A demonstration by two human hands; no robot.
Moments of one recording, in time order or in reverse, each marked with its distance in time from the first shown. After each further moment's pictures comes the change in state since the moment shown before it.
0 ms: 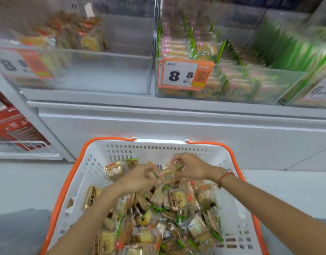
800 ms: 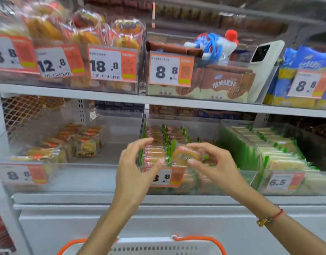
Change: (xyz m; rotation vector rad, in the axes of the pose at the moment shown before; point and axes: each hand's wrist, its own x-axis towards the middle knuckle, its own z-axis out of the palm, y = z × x) left_hand -0.036 0.200 -0.099 -0.145 0.997 0.818; right_hand -0.075 -0.099 -0.212 0.178 0.903 -0.487
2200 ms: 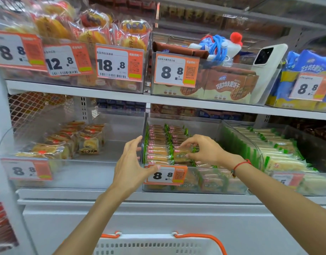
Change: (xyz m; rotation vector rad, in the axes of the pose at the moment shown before) left_hand 0.024 -0.029 -0.010 0.205 -0.169 -0.144; right_hand 0.074 0.027 0.006 -0.661 -0.395 0.159
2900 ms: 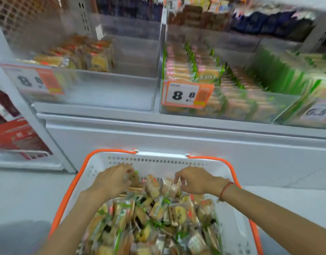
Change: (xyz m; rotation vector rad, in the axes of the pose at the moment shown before) left_hand -0.157 -0.152 0.001 0.595 -0.674 -0.310; right_hand -0.140 -0.028 0.219 -0.038 -0.719 -0.038
